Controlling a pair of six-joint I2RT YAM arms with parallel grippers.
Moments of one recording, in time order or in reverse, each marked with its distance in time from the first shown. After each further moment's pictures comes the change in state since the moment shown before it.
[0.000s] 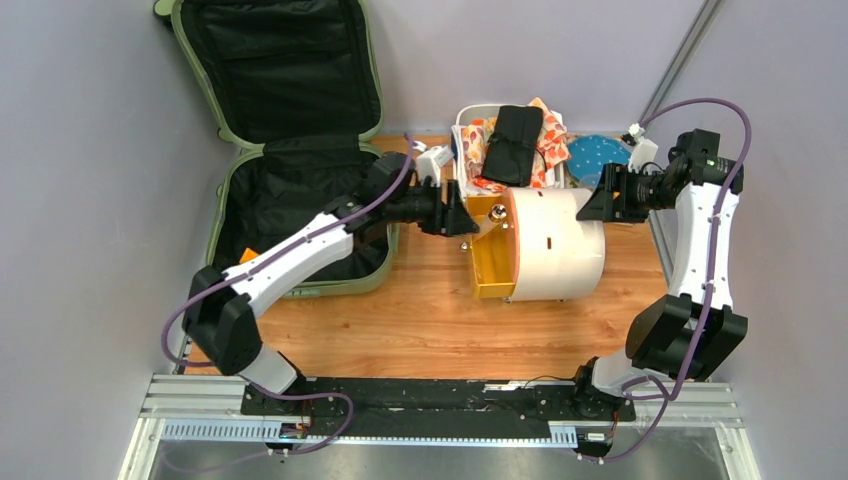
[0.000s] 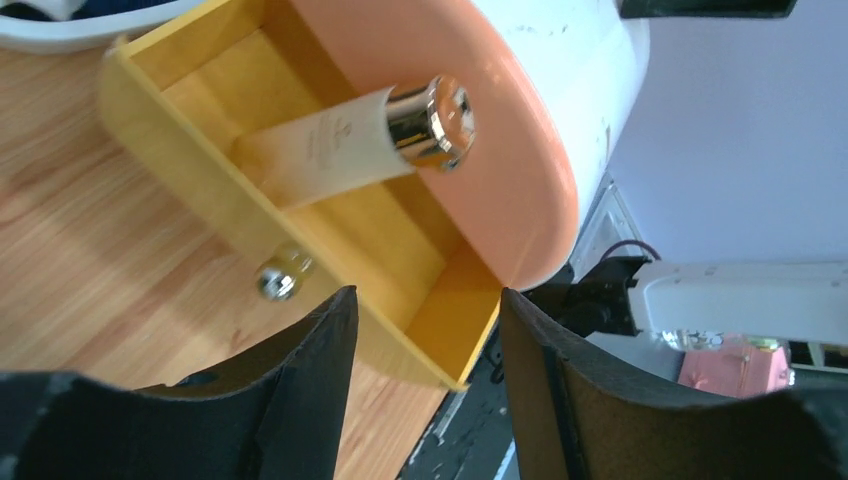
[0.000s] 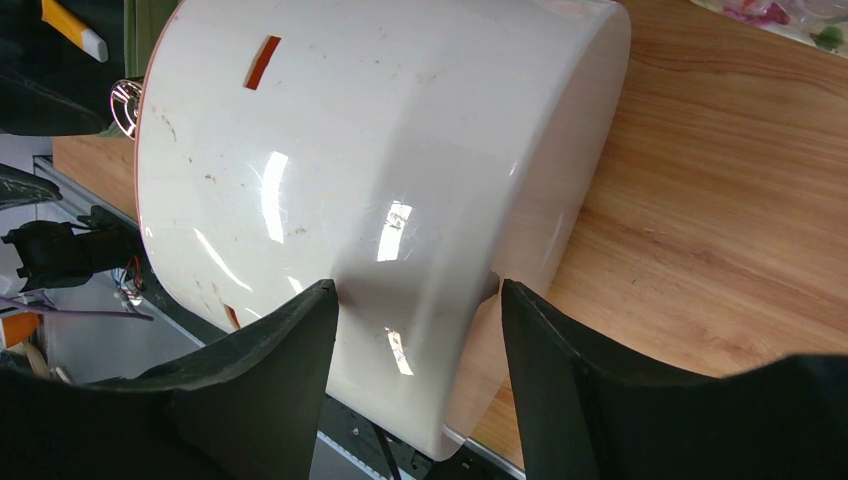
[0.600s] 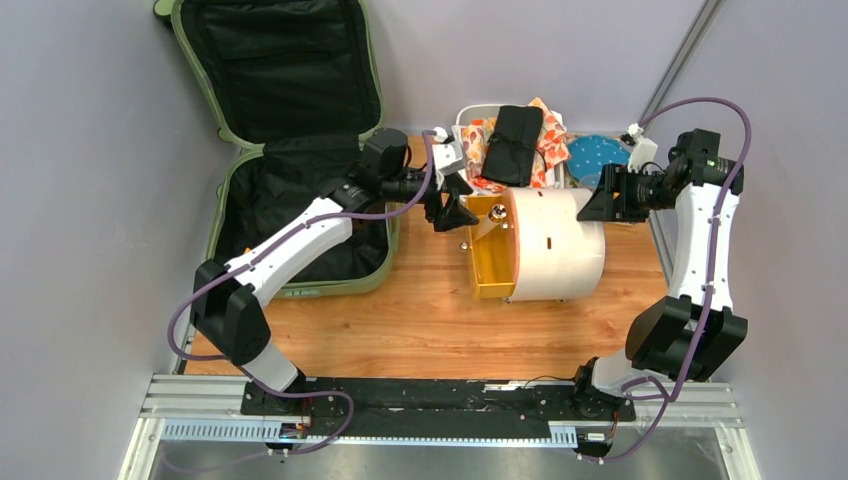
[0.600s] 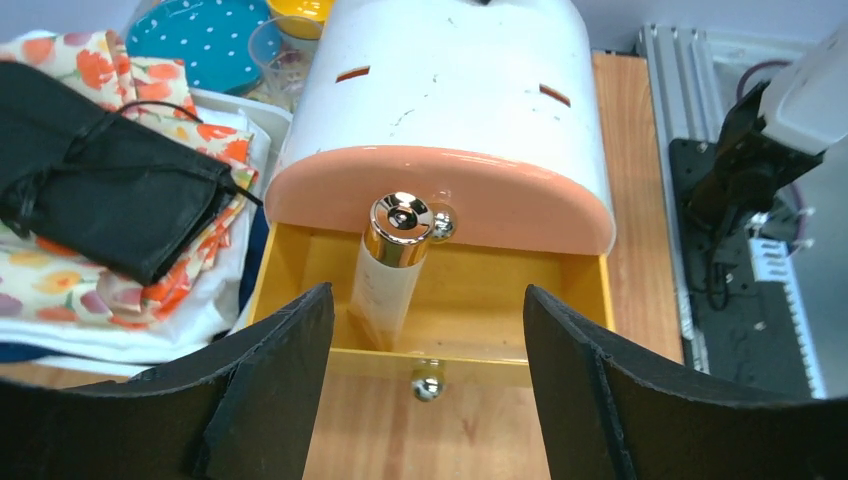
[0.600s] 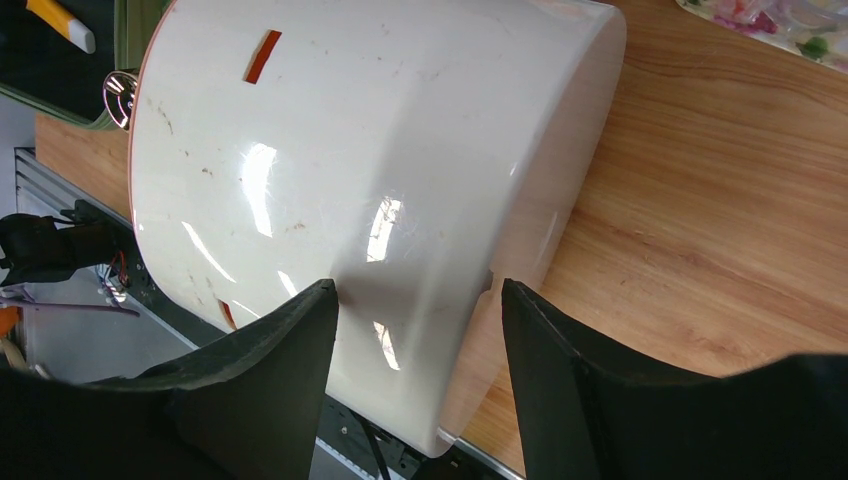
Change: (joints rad) left arm 0.080 -0.017 0.059 0.065 0.321 0.769; right arm 0.000 -0.005 0.002 0.000 0.007 -0.026
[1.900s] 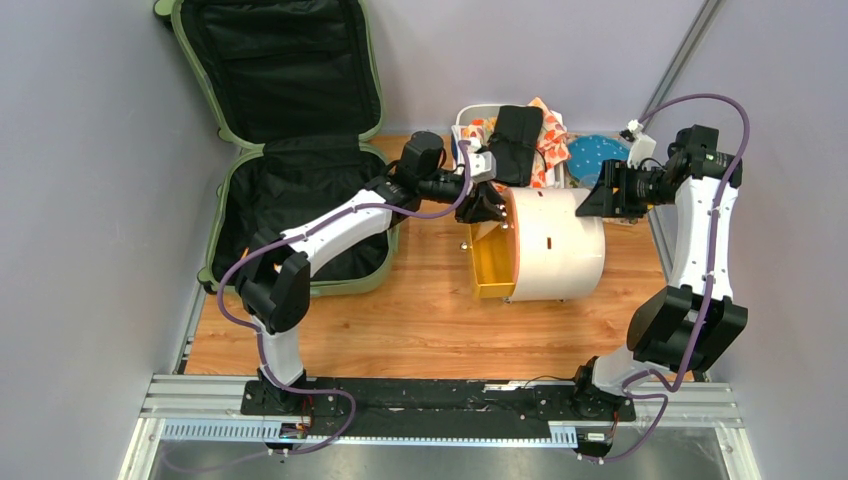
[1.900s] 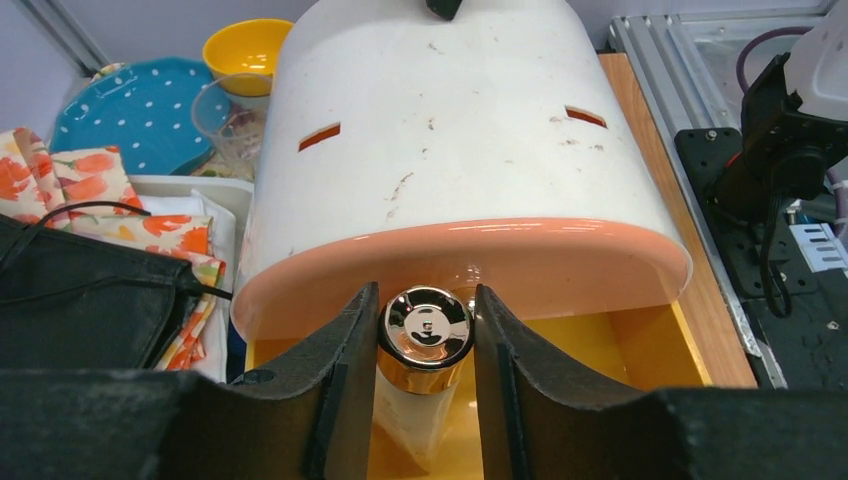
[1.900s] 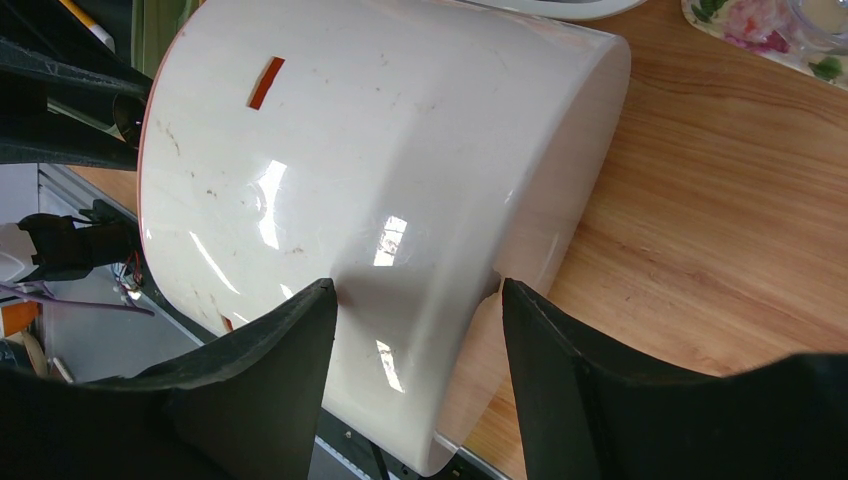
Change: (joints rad) left arm -0.051 0.280 0.116 0.185 0.146 0.116; right arm 0.000 0.048 0.032 0.000 -0.027 -0.002
